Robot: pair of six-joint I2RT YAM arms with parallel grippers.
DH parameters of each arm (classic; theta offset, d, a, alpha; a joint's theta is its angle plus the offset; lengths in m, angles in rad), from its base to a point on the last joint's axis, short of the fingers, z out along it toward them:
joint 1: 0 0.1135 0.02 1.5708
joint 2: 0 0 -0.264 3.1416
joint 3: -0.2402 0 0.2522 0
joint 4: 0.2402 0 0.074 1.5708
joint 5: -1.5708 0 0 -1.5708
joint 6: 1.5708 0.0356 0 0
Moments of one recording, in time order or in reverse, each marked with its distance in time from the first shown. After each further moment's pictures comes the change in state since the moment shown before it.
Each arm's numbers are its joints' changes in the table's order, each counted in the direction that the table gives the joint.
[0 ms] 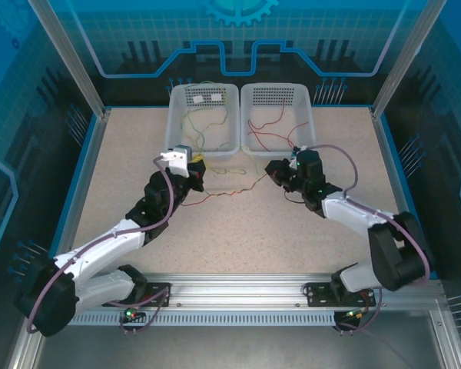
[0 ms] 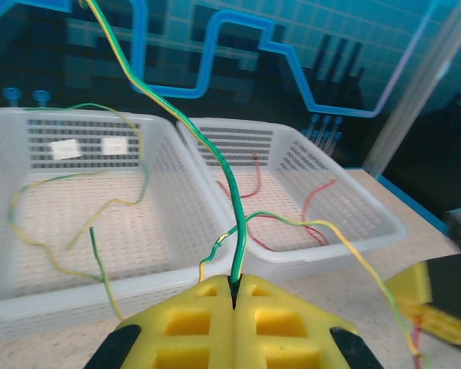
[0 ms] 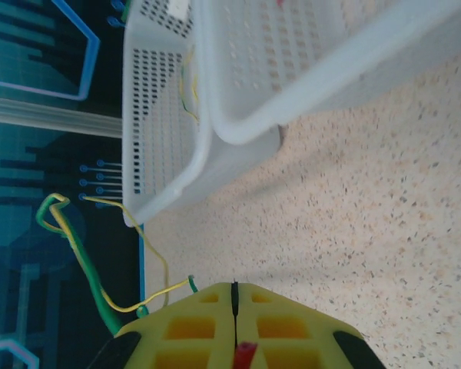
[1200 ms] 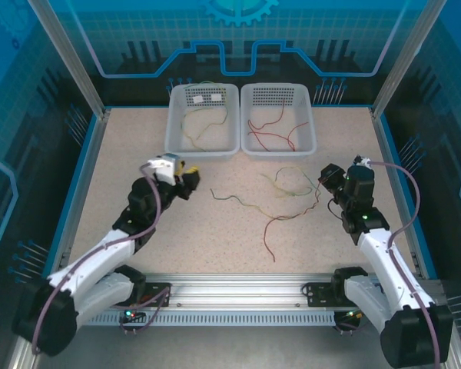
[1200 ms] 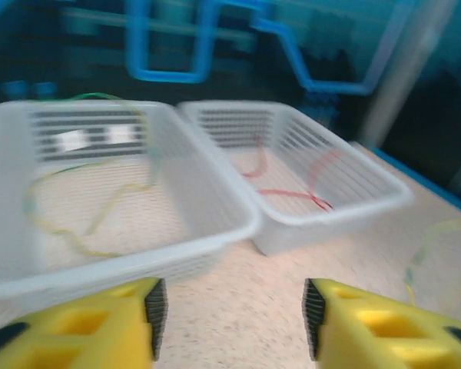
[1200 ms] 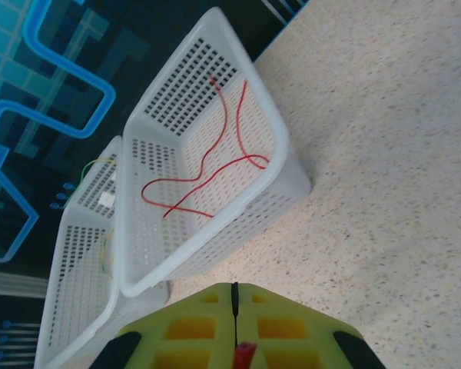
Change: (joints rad) left arm 0.122 0.057 0.096 -0.013 -0.307 0.097; right arm -0.297 0.516 0.136 0.328 -0.234 -0.204
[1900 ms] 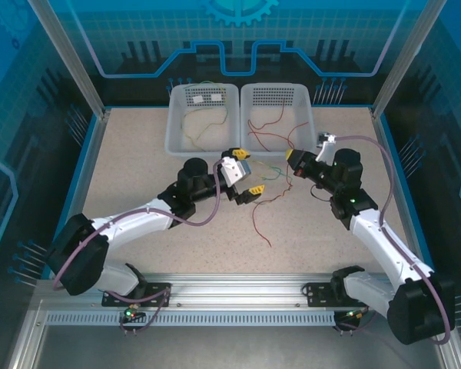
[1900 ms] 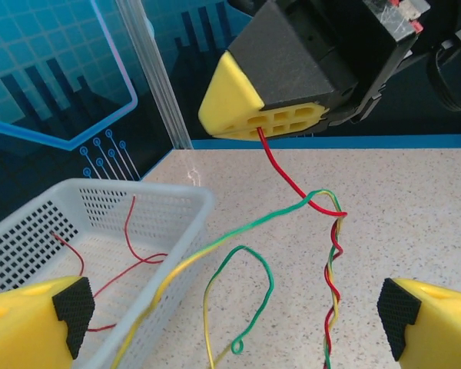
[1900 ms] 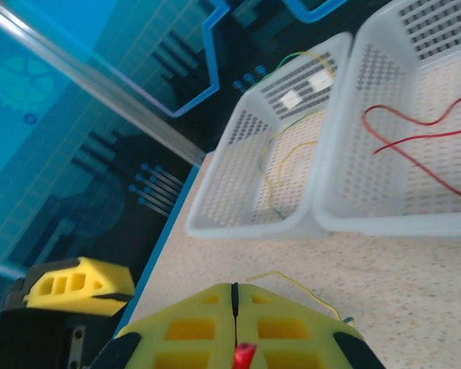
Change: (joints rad) left arm -0.255 -0.410 -0.335 -0.086 -0.251 0.491; right arm 0.151 -0.188 -0.148 -0.234 0.422 -0.160
